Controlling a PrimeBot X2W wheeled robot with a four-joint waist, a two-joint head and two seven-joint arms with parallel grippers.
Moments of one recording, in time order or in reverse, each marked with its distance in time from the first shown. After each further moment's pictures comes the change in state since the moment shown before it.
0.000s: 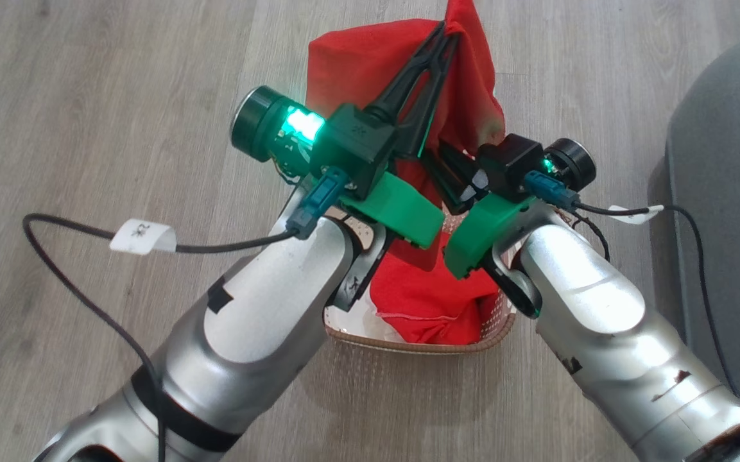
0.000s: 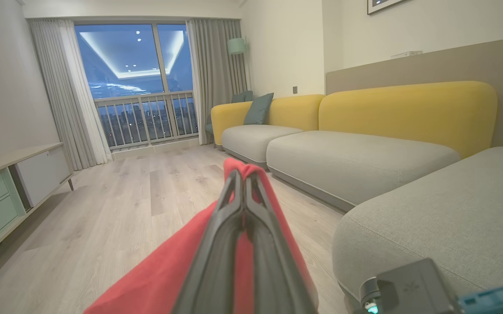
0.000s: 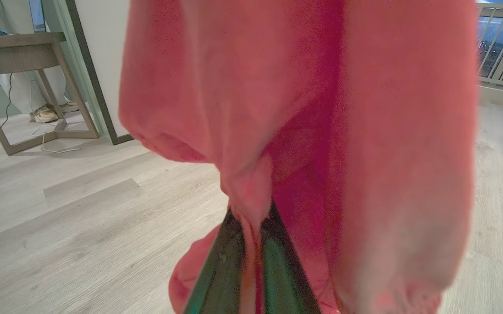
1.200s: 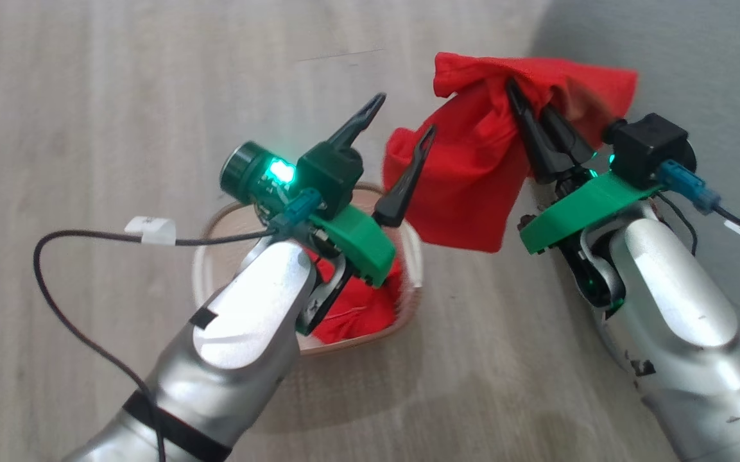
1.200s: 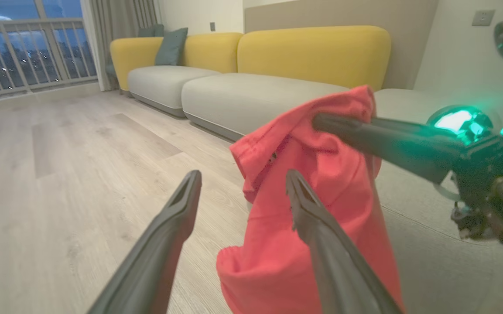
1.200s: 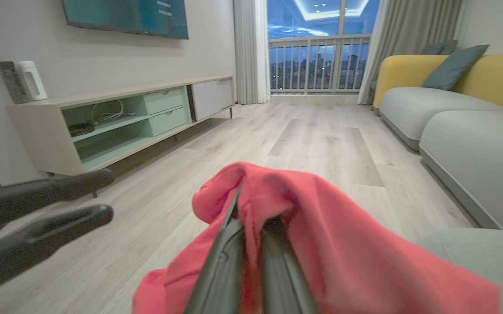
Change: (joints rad) left arm 0.084 0.001 0.061 0.214 0.020 -0.198 -0.005; right arm 0.128 -0.103 -0.226 -0.261 0.068 0.000 0.000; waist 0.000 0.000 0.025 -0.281
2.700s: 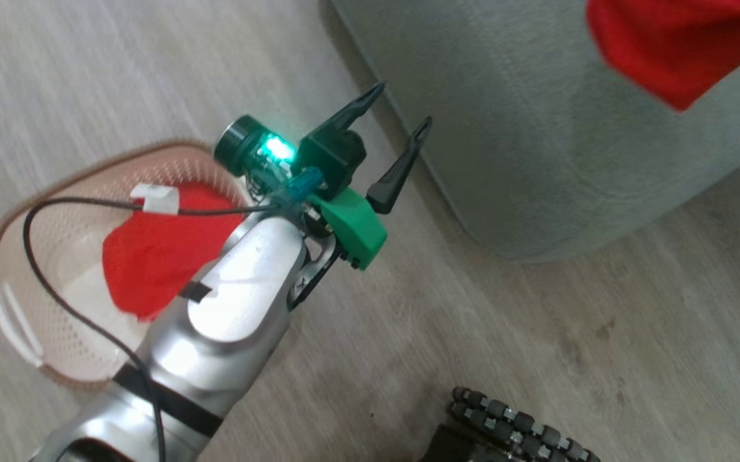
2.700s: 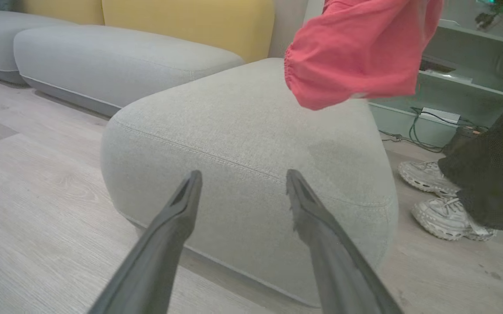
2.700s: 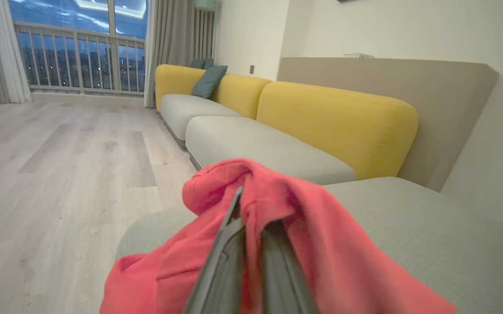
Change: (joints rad) left arm -0.072 0.007 0.003 0.099 0.062 -0.090 0.000; right arm -0.157 -0.156 -0.443 0.068 0.016 0.000 0.000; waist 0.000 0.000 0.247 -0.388
